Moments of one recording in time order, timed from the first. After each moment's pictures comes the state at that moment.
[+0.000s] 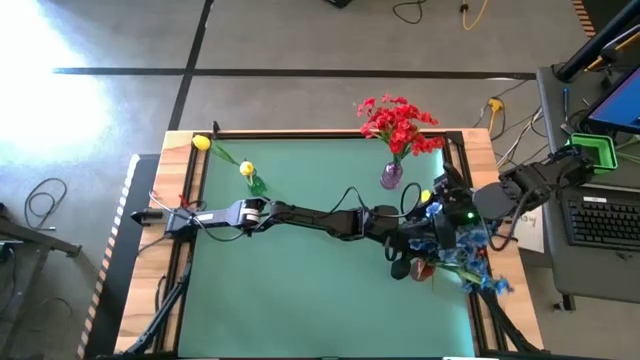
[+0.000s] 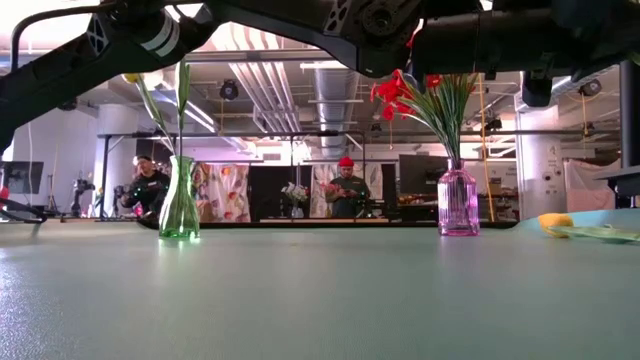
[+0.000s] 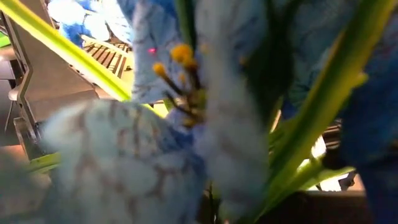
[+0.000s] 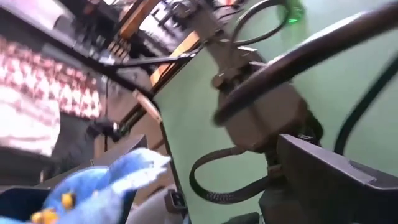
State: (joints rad) left arm -0.07 2.66 2.35 0.24 0.30 -0.06; right arm 0.46 0.96 1.24 -0.77 0.34 1.01
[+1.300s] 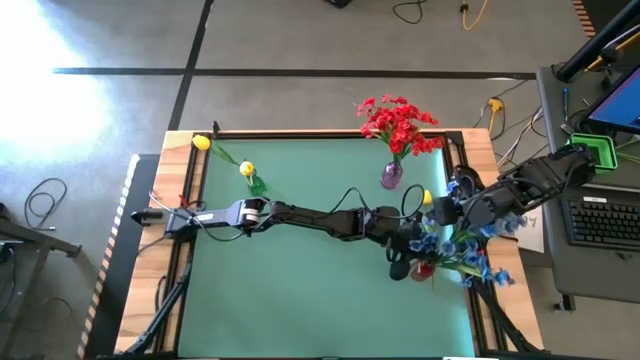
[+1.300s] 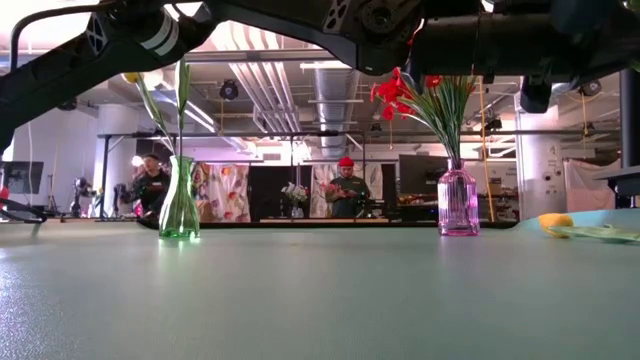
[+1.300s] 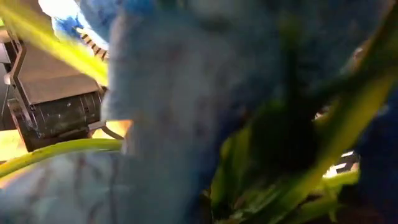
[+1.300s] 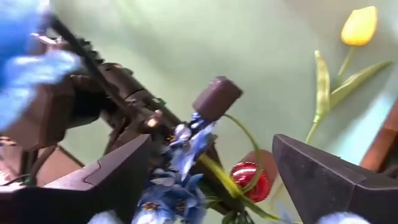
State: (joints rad) left arm -0.08 2.66 2.35 0.18 0.30 -0.06; right arm 0.46 0.98 1.33 -1.45 0.31 1.68
